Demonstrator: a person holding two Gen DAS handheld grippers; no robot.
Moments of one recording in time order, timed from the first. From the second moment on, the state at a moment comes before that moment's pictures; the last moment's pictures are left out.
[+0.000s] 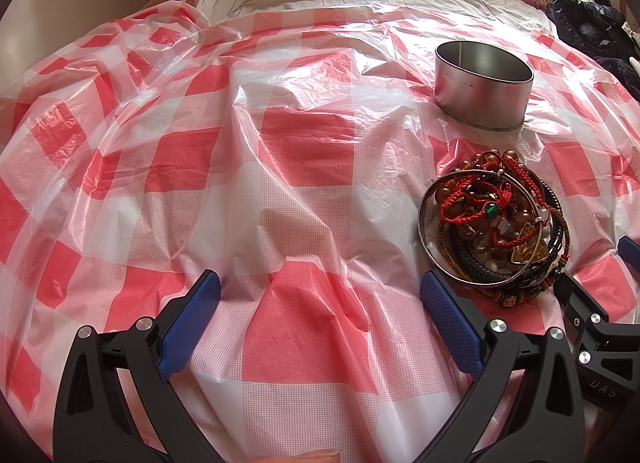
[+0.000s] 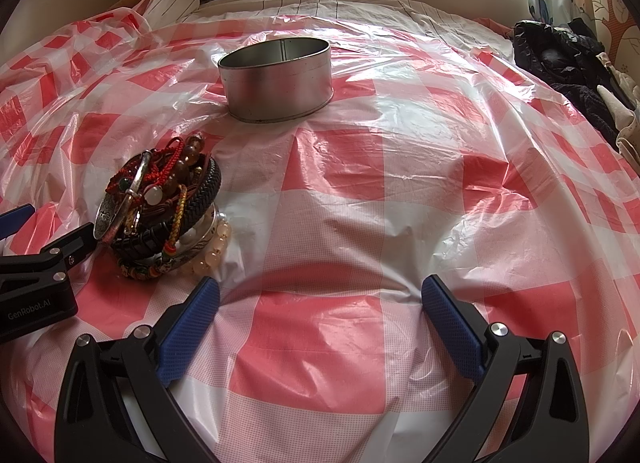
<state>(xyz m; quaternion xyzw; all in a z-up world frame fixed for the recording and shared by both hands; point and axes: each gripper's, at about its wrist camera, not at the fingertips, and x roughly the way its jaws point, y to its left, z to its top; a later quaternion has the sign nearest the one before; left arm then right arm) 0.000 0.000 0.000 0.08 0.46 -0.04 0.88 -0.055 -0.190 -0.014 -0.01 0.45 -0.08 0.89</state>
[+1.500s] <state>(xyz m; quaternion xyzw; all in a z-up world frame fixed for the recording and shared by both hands) -0.011 0.009 0.034 0.01 0.41 -0.20 0.89 -0.075 -0.200 0.026 0.00 0.38 -0.06 0.92</state>
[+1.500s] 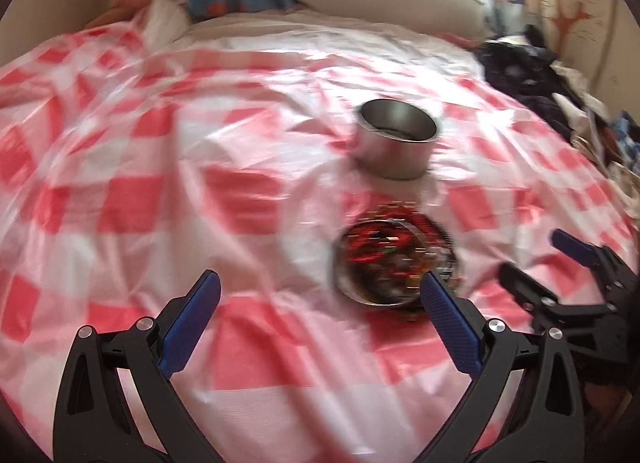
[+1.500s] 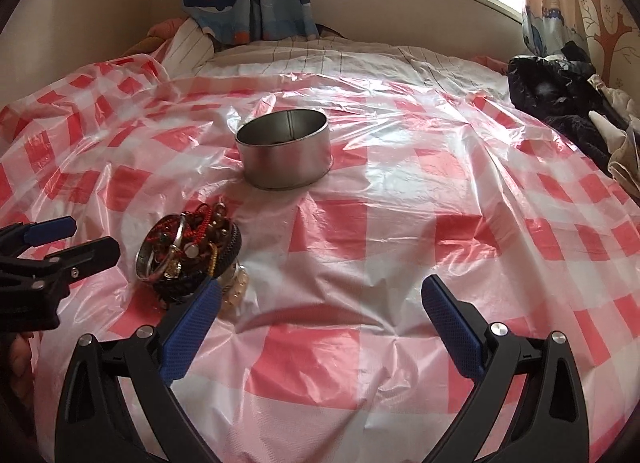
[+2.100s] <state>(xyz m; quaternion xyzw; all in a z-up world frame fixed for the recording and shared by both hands) -0.025 -0.029 0.016 0.07 0.42 -0.31 0.85 -0.073 -0.218 0.012 0.09 0.40 -0.03 0.91</state>
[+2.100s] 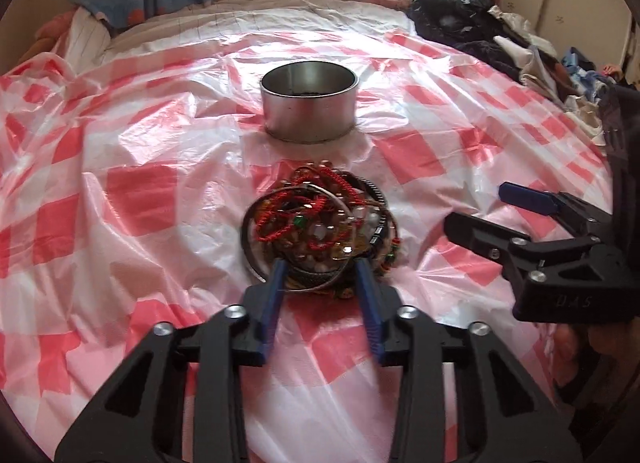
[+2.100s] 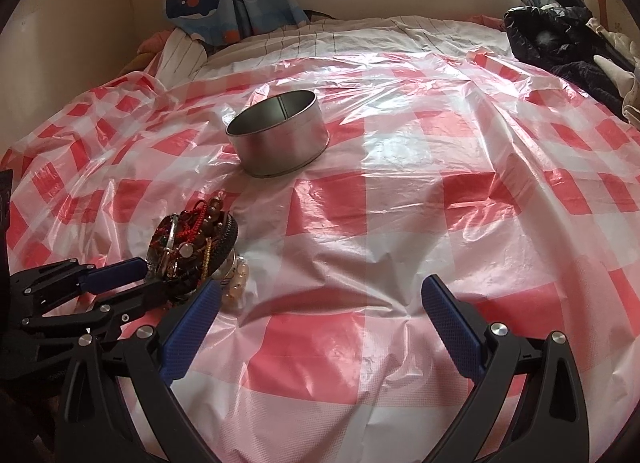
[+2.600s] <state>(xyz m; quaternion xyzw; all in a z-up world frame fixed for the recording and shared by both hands) -0.010 0.015 0.039 -0.01 0.40 -0.28 0.87 -0.071 -0.191 0.032 0.08 0.36 0.06 0.93</state>
